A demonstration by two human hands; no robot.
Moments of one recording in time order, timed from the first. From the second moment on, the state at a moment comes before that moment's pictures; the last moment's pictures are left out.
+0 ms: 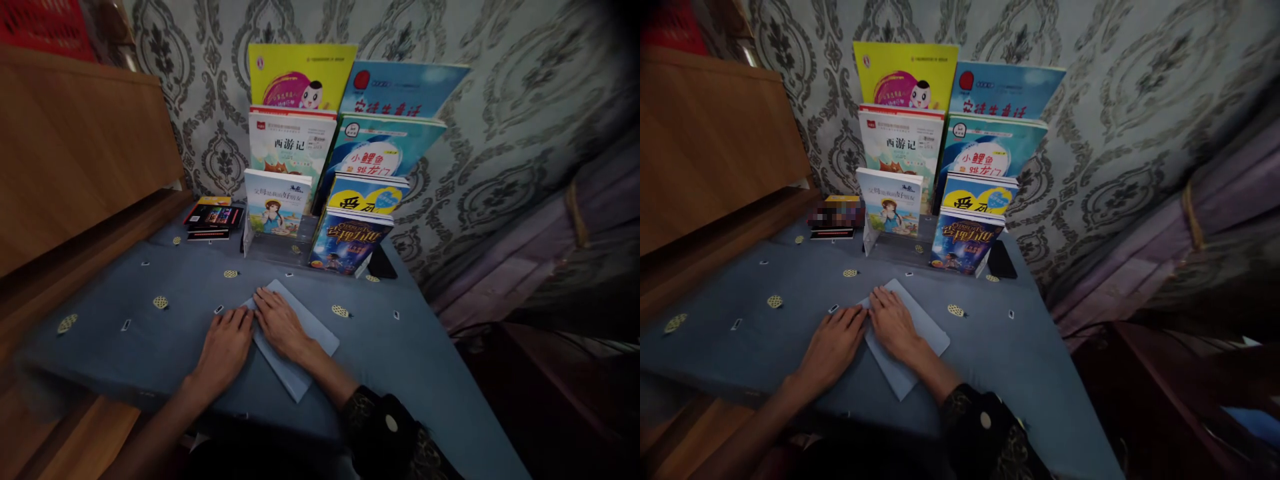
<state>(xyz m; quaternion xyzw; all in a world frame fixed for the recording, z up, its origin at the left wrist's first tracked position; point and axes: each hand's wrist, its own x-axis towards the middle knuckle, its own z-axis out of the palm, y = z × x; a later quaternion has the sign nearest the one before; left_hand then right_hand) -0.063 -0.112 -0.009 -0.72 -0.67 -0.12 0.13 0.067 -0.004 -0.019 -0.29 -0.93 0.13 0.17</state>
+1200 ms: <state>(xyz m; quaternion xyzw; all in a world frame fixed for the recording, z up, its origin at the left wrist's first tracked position) -0.051 -0.029 0.010 -0.80 -0.60 -0.03 0.02 0.109 0.003 -0.034 -0.35 -0.90 0.13 0.21</state>
